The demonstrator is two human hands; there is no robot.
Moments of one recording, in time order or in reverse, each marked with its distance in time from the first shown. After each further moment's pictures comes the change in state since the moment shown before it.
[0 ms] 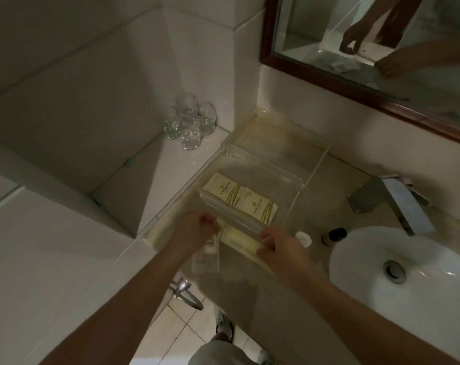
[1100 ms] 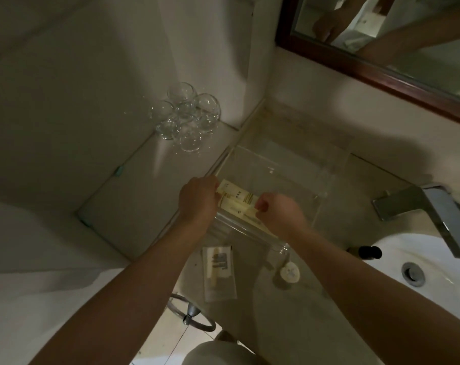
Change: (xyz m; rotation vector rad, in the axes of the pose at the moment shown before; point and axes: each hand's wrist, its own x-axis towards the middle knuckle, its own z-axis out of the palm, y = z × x) left_hand 0.130 0.013 -0.025 0.602 0.258 0.316; right_hand 0.156 -0.038 0.010 -0.292 0.062 0.042
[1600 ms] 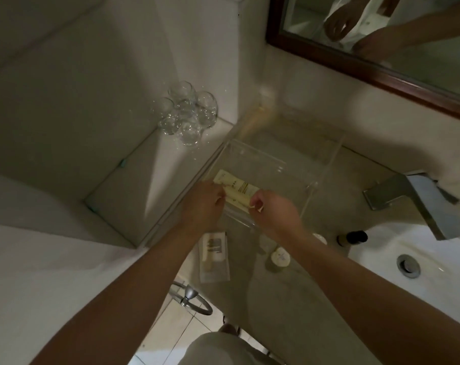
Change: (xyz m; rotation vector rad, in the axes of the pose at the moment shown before) left_hand -0.048 0.013 0.002 -0.098 0.001 0.196; right_hand -0.046 0.007 0.001 0.042 0.117 -0.152
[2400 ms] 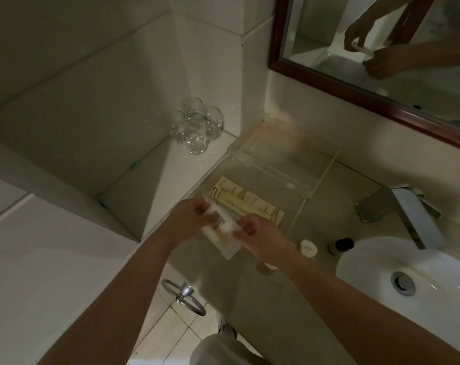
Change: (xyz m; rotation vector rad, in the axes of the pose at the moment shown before) left_hand -0.048 0.010 -0.045 -0.494 -0.174 -0.344; right_hand -0.056 -0.009 -0.006 0.394 -0.232 0.010
